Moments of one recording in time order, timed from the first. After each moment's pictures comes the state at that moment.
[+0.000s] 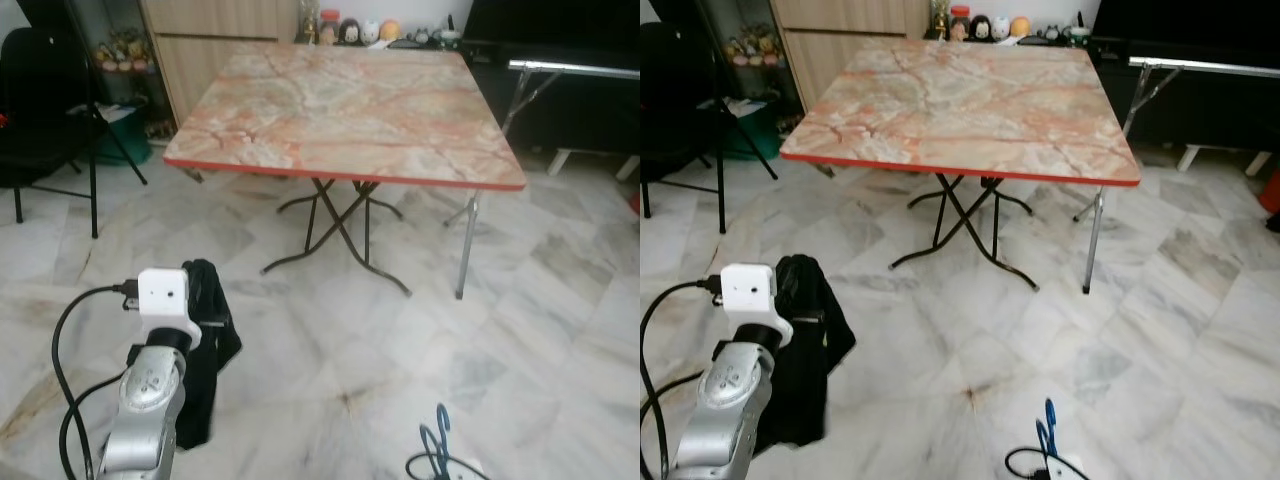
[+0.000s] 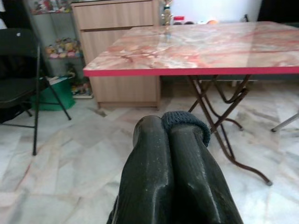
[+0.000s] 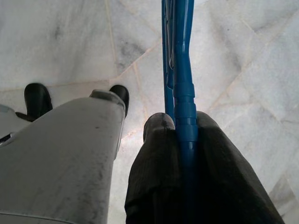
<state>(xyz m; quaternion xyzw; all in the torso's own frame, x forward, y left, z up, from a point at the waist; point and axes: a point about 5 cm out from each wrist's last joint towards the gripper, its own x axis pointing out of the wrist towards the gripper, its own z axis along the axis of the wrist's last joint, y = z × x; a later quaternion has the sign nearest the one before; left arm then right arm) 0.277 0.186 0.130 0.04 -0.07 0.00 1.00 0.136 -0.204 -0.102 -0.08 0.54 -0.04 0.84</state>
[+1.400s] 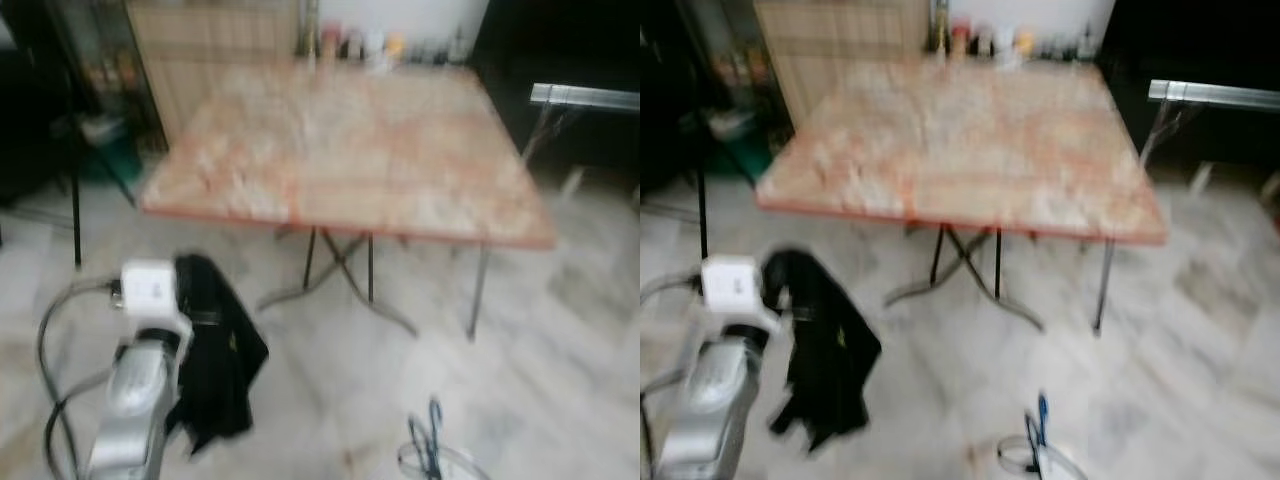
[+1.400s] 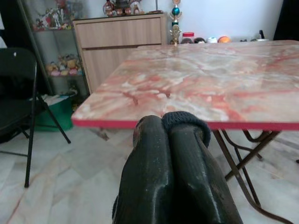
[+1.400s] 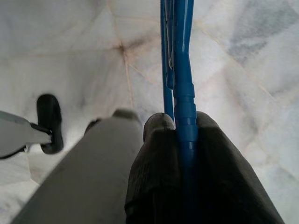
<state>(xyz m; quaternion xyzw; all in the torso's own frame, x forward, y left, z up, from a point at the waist) 0.274 0.195 0.141 0.03 -0.10 0.01 0.99 0.142 -0.188 -0.102 -0.06 0.53 -0.03 0.84</state>
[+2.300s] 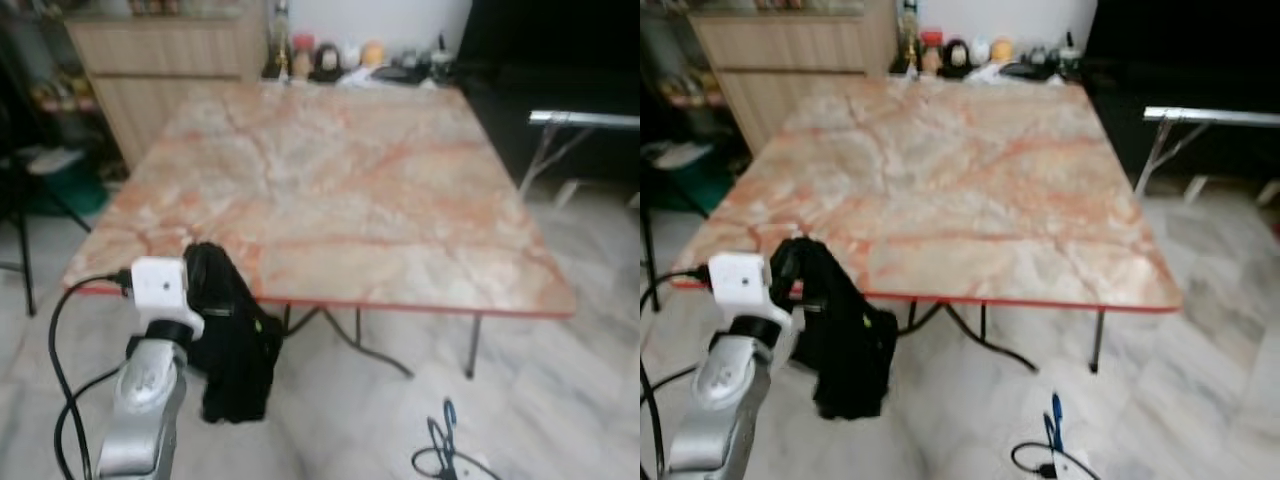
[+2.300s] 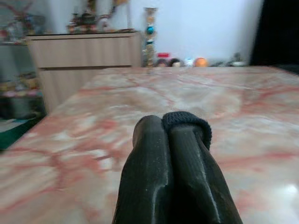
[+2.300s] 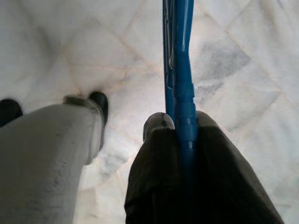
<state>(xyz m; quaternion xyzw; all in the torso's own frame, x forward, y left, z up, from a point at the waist) 0.273 0.186 0.163 0.03 -0.13 -0.01 0.99 0.140 -0.202 -0.101 -0.08 0.54 -0.03 0.84</state>
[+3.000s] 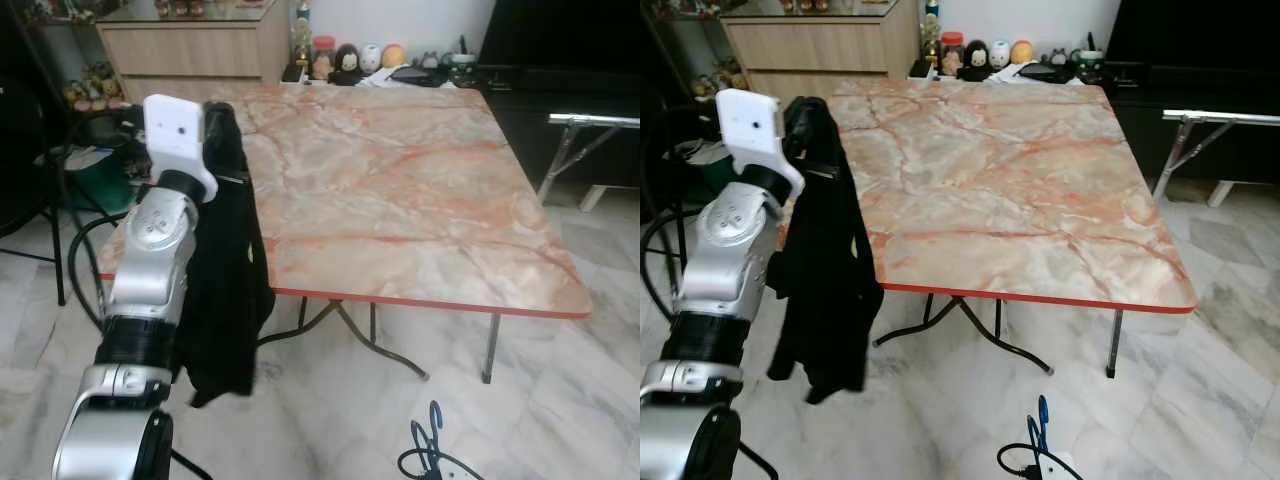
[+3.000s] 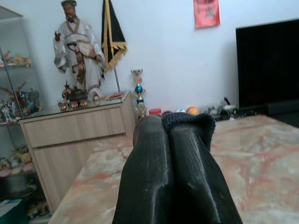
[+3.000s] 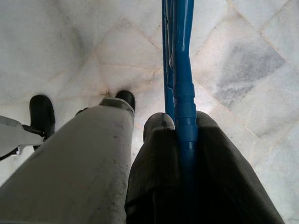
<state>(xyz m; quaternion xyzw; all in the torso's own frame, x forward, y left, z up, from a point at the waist) 0.367 0.161 0.277 0.06 -0.24 -0.07 0.97 0.140 -0.188 -0.103 -0.06 0.54 -0.03 0.84</state>
